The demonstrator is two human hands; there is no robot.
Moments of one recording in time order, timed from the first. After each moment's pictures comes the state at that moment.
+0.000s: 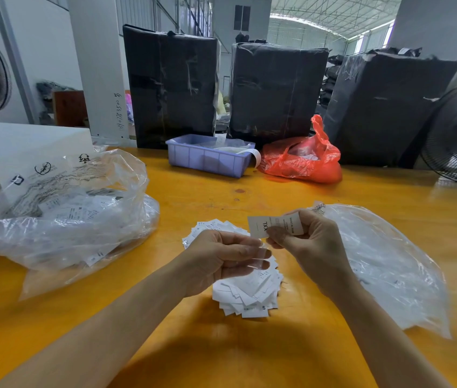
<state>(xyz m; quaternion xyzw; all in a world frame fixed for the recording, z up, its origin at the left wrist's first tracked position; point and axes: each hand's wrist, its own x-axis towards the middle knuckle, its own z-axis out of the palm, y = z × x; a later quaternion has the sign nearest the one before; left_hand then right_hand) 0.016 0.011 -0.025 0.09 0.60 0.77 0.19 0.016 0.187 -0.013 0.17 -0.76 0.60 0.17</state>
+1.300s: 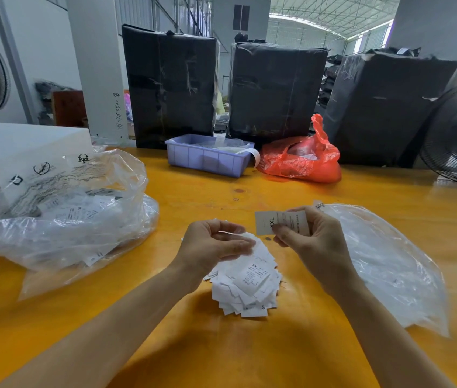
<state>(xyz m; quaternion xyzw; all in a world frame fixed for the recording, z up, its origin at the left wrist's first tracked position) 0.014 0.012 -0.026 0.06 0.67 0.74 0.02 0.014 0.190 -0.011 0.15 -0.77 0.60 0.18</state>
